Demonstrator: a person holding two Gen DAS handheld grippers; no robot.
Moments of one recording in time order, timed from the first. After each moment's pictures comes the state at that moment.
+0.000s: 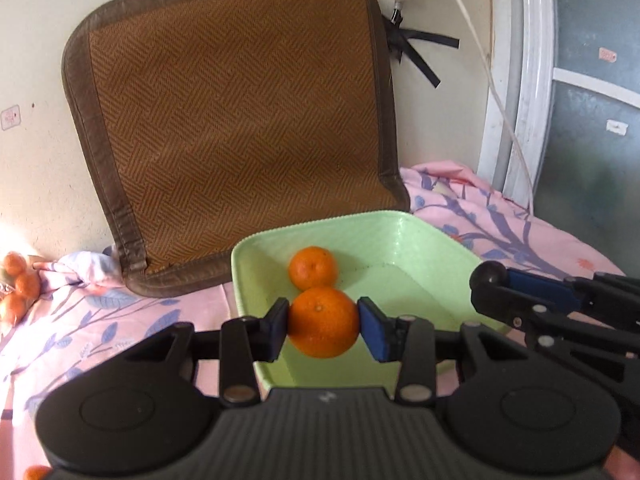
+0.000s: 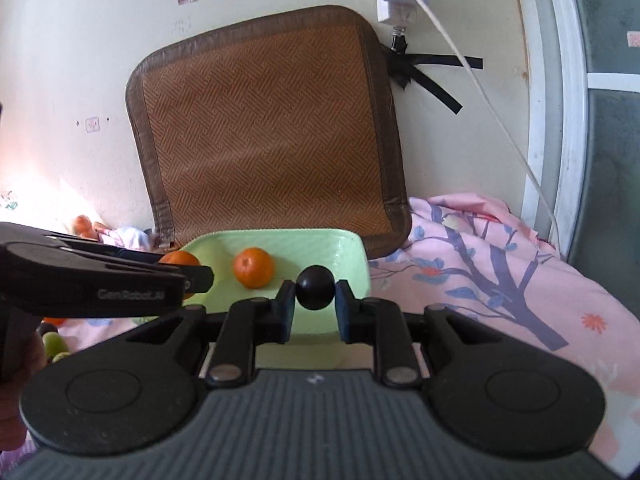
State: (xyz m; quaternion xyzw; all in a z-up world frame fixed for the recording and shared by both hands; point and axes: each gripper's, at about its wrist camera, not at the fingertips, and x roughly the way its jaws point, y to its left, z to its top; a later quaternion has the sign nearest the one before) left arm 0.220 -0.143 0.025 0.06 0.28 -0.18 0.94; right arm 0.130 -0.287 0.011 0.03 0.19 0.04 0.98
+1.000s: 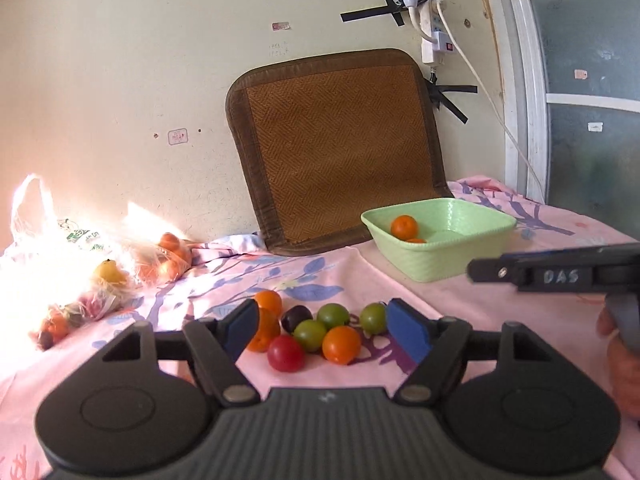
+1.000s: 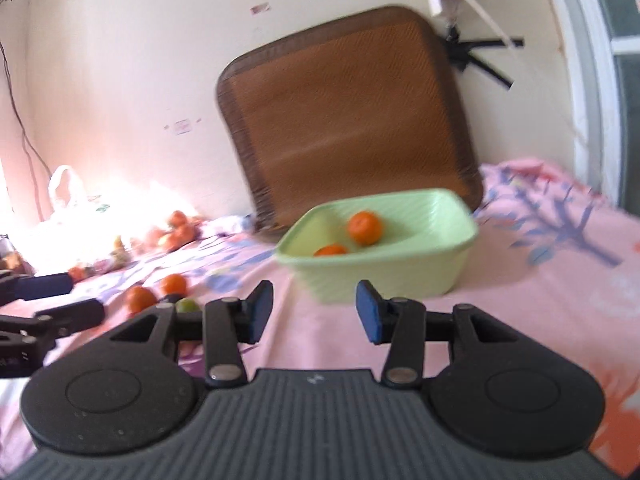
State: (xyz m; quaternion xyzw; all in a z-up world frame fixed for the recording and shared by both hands) left arm 0.043 -0.017 0.039 0.09 0.19 -0.11 0.97; right arm 0.064 -0.242 0.012 0.11 0.20 0.14 0.96
